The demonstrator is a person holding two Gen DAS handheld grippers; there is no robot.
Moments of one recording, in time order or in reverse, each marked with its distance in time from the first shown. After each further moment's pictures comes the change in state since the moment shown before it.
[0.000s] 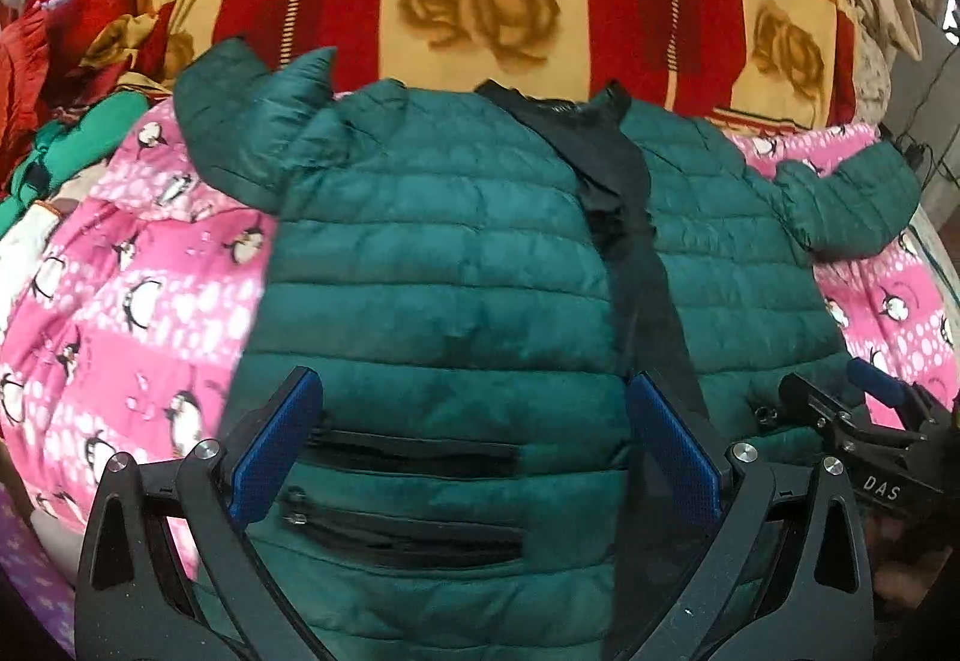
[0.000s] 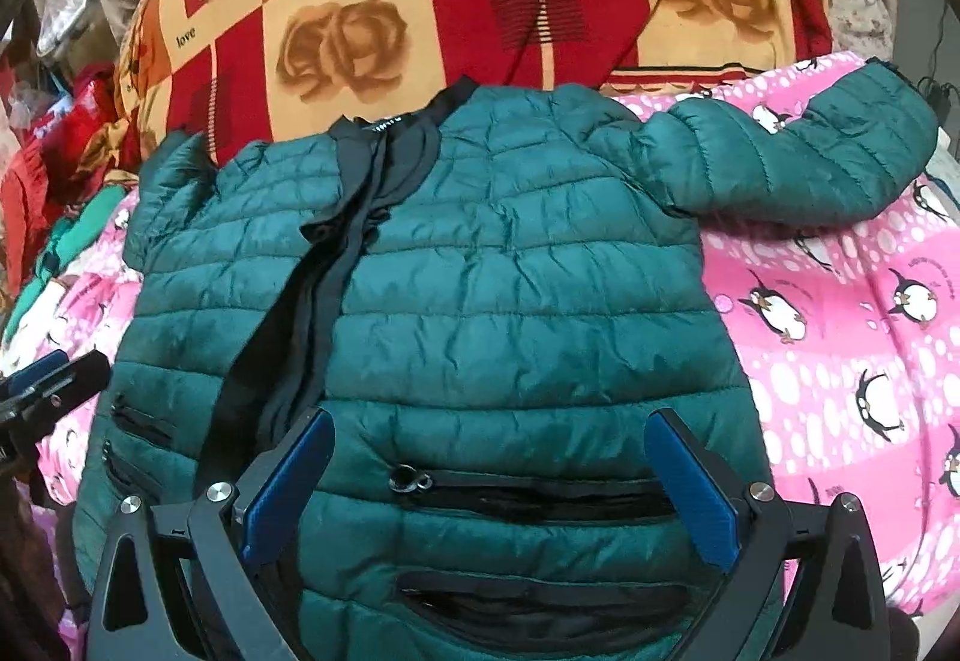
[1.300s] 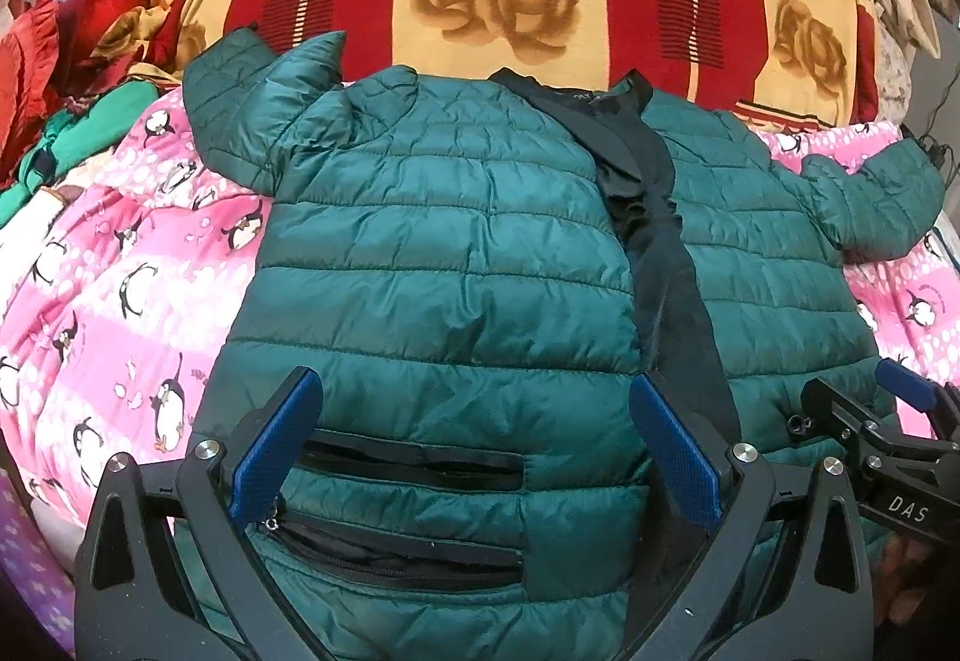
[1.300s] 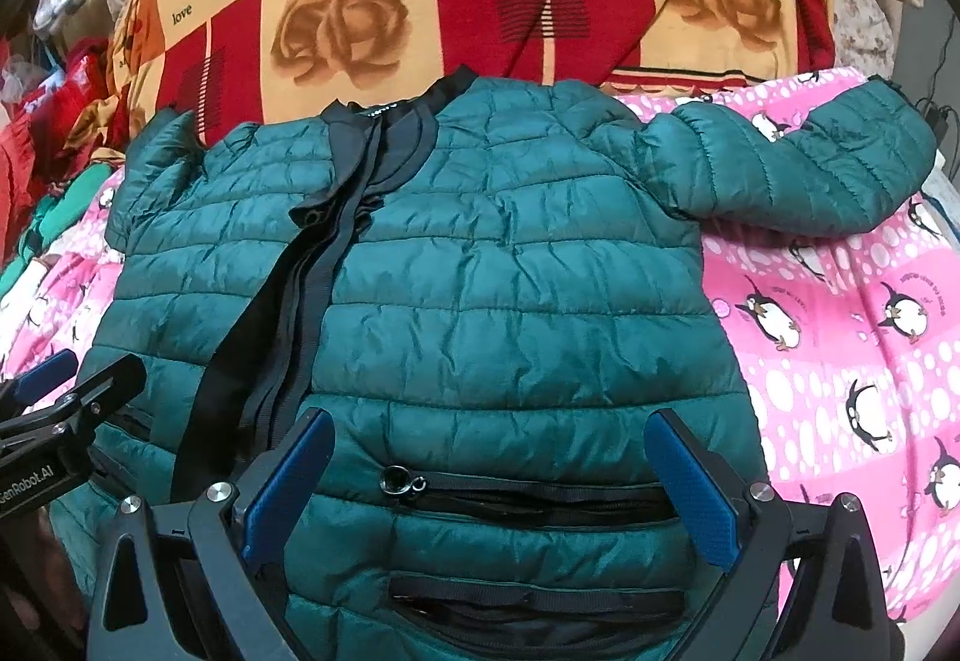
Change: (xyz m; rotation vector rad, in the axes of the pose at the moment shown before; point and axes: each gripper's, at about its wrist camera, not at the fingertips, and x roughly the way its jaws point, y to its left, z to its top) left arm 0.018 0.002 -0.001 -0.011 -0.004 0.042; right arm 0.007 0.011 0.001 -0.036 0.014 -0.037
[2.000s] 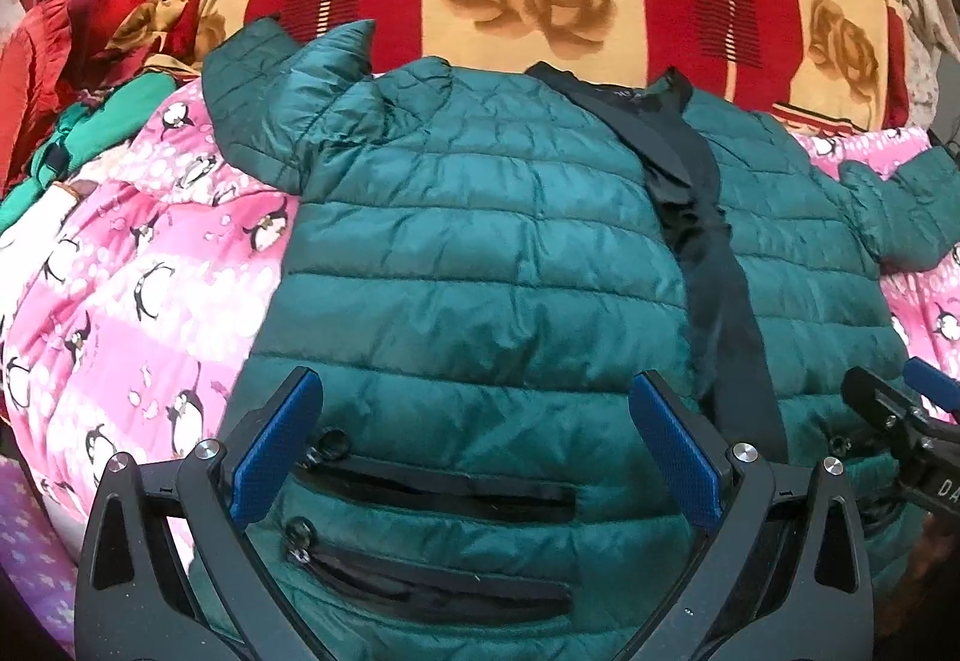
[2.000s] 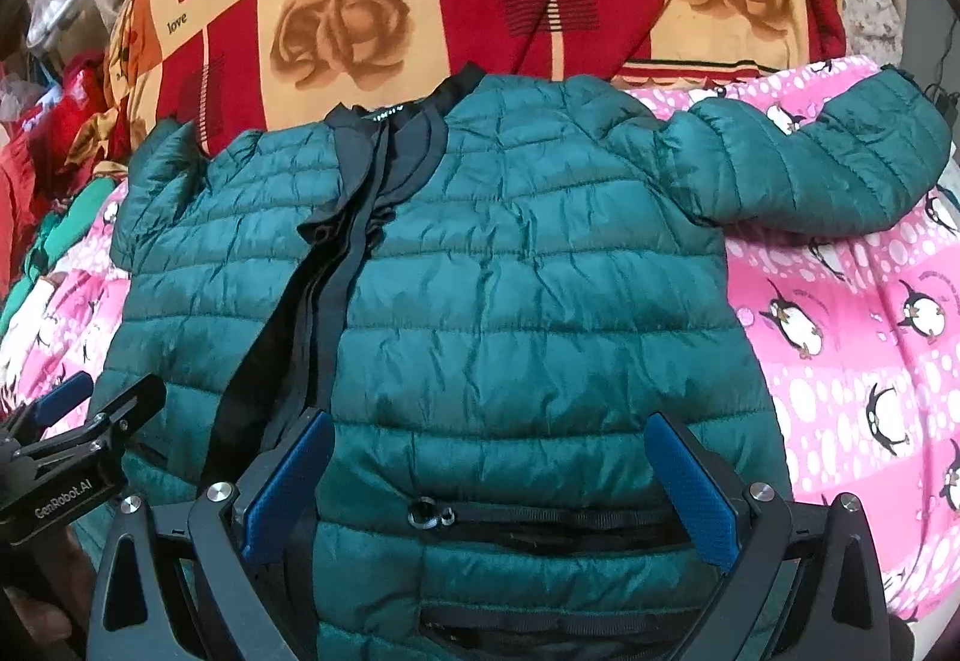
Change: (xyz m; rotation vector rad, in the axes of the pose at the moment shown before) left arm 0.018 0.016 0.010 -0.028 0.017 0.061; right arm 0.008 0.003 0.018 0.032 0.017 0.028
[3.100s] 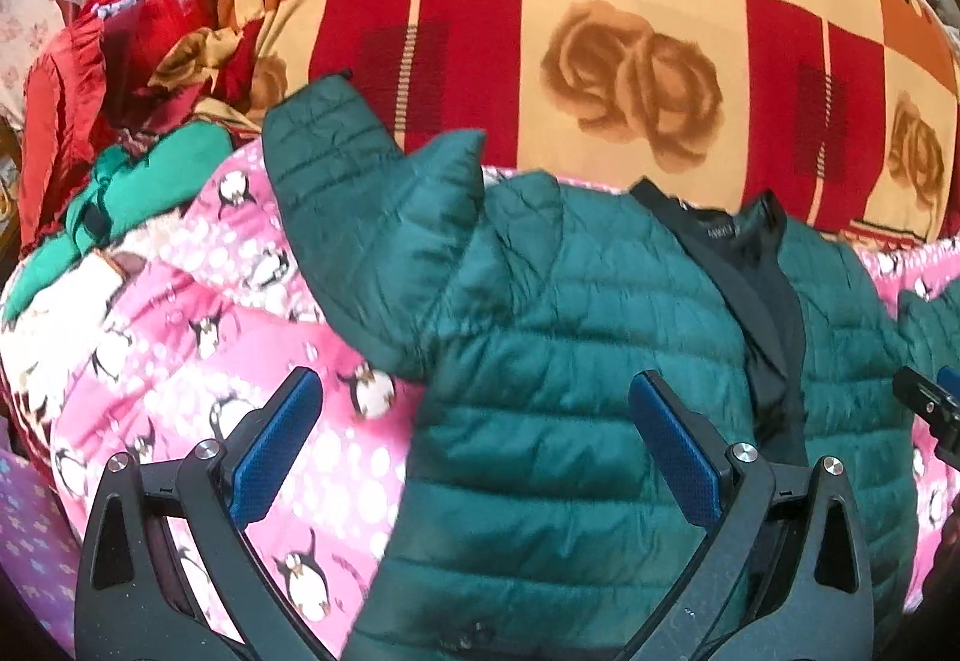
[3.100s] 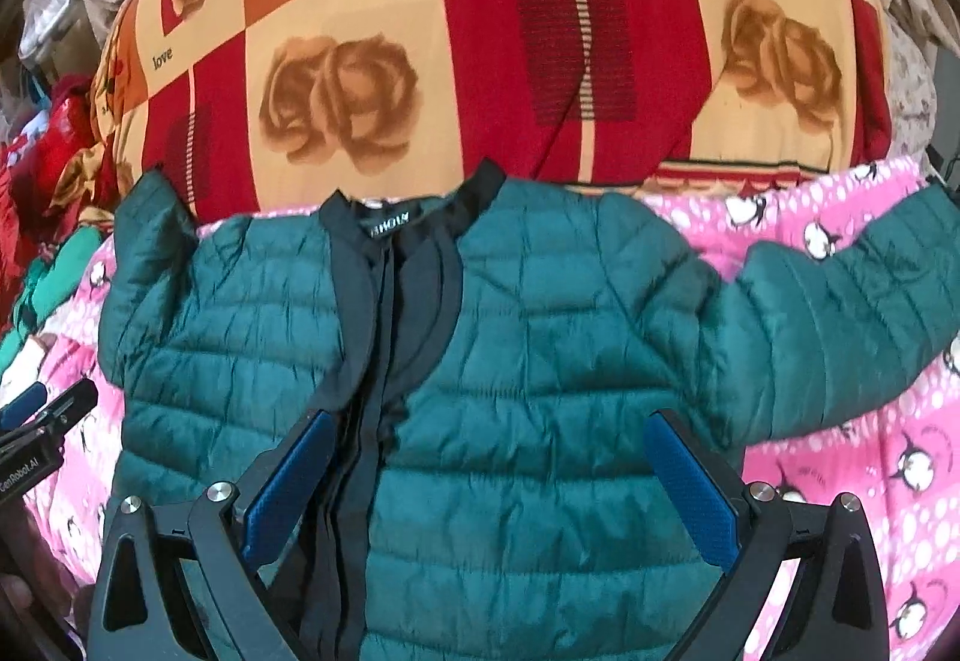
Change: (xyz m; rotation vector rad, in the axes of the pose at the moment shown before) left arm 0.001 0.061 0.102 -0.077 -0.059 0.093; right arm 0.016 0.017 0.115 -0.035 -0.035 -0.012
